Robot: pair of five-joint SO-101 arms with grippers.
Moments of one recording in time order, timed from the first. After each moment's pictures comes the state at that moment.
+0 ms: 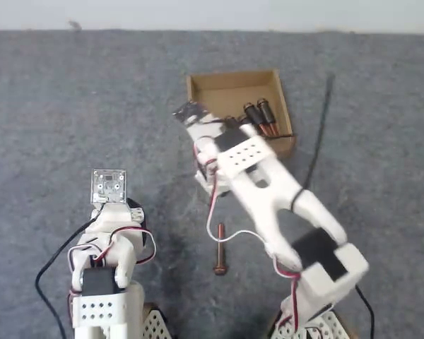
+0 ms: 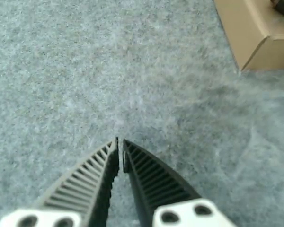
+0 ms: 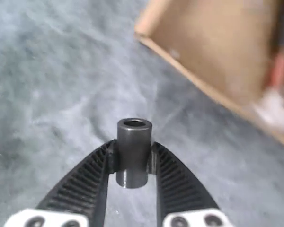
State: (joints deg) left arm -10.2 -97.0 97.1 58.5 1.2; right arm -33.1 6.8 10.4 71.6 7.2
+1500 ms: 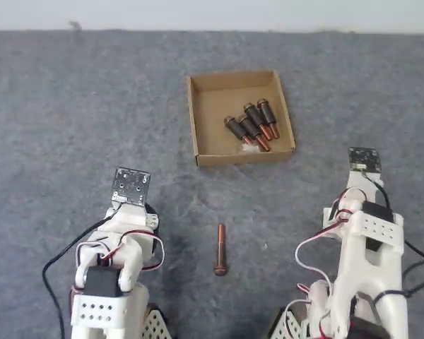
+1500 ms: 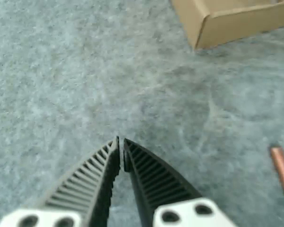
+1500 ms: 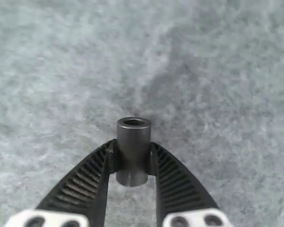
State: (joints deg) left arm -1.6 -95.4 92.3 65.2 -1.2; right arm 18.1 -31.4 64.3 52.3 13.3
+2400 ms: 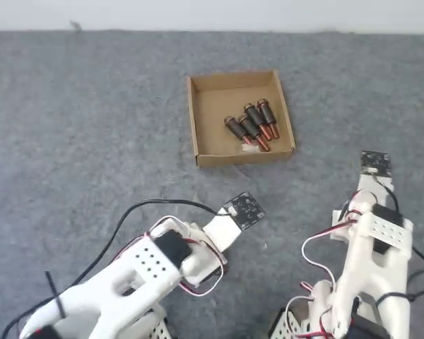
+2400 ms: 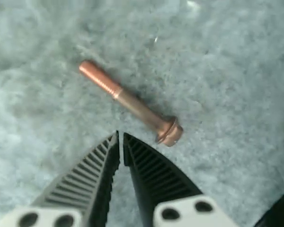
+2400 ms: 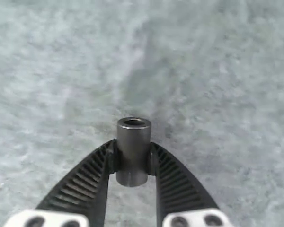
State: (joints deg) left arm 40.4 -43.0 71.3 63.8 -1.4; right arm 23.2 -31.3 64.3 52.0 15.9
